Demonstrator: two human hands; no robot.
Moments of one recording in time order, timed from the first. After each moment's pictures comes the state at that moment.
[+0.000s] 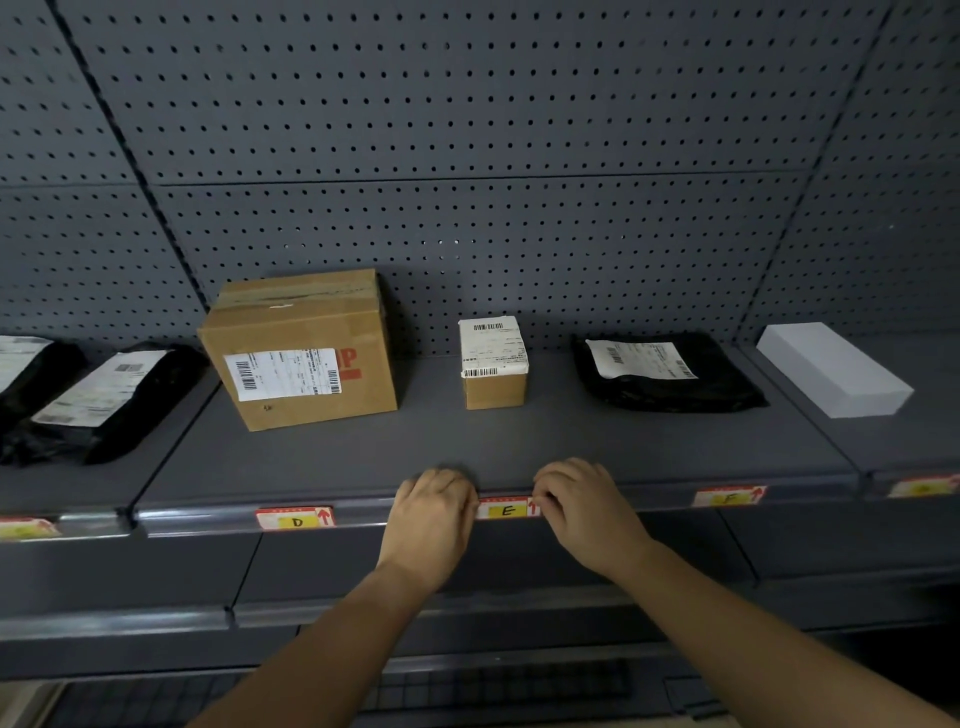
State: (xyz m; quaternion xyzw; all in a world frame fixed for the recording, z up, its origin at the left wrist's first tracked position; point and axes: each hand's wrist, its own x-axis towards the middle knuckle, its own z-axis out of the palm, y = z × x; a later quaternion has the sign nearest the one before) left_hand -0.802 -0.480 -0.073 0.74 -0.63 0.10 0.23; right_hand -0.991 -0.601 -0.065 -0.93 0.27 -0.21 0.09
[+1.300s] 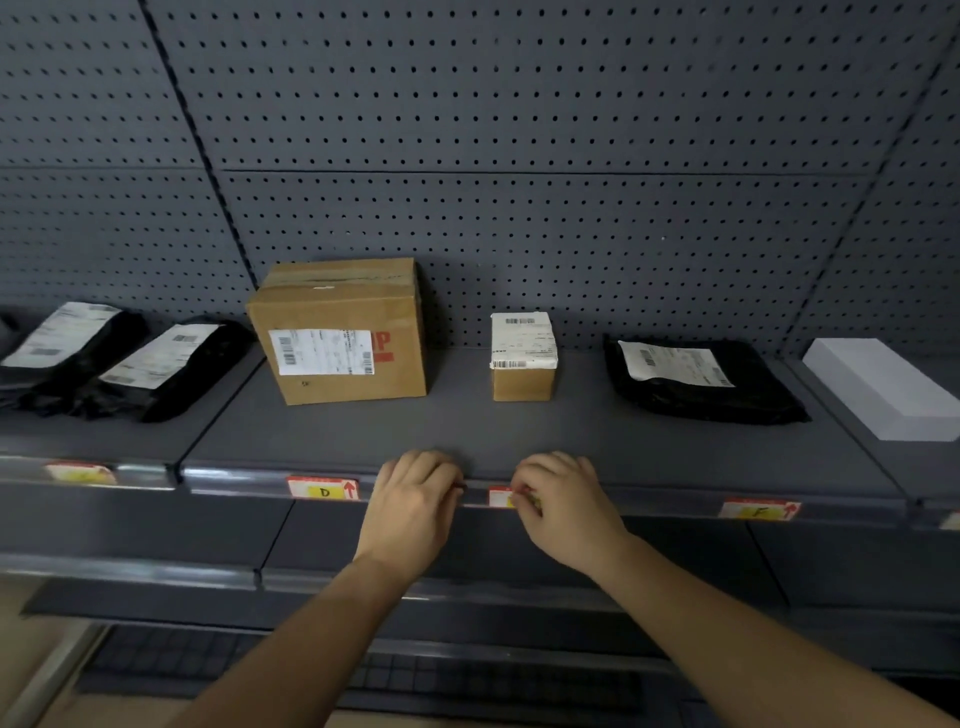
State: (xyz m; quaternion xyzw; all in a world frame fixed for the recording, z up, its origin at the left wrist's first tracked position) left_hand -0.776 -0.446 -0.077 0.74 -0.60 0.17 0.25; right_hand -0.954 -0.580 -0.063 -0.94 0.23 -0.22 0.11
